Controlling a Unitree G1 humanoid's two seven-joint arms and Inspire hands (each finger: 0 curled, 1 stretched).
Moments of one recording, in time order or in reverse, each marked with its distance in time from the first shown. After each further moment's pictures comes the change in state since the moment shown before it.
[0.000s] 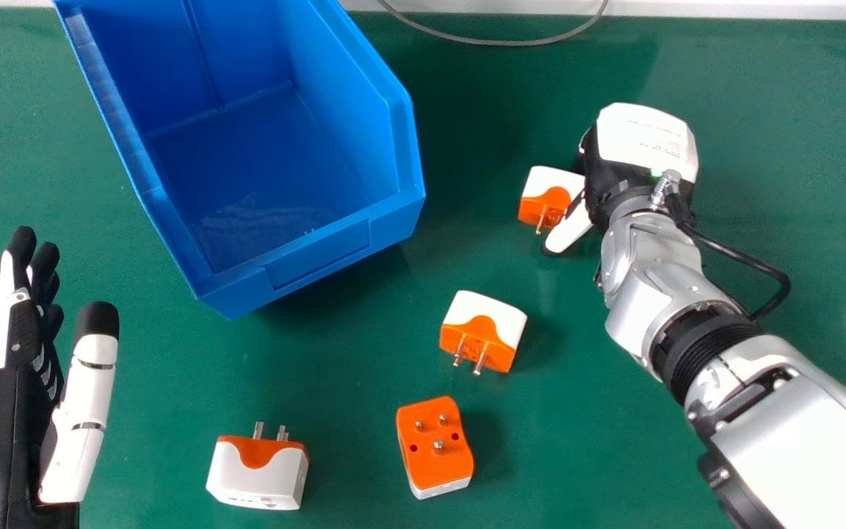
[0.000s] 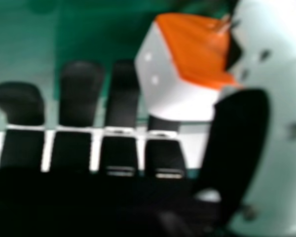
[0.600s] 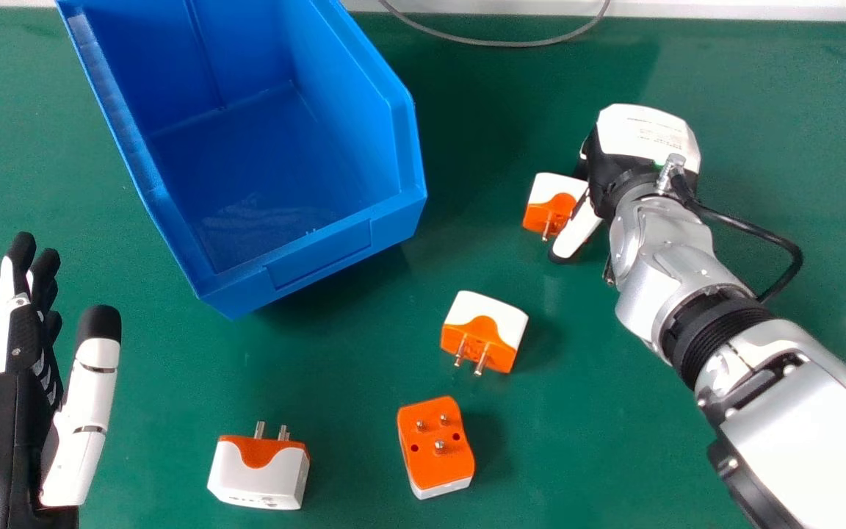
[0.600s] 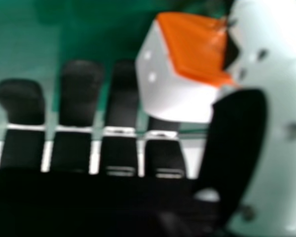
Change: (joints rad) left arm 0.007 -0.009 0.000 -0.011 0.010 0.016 0.005; right arm -0.029 -0.028 0.031 0.000 -0.001 0.008 0.111
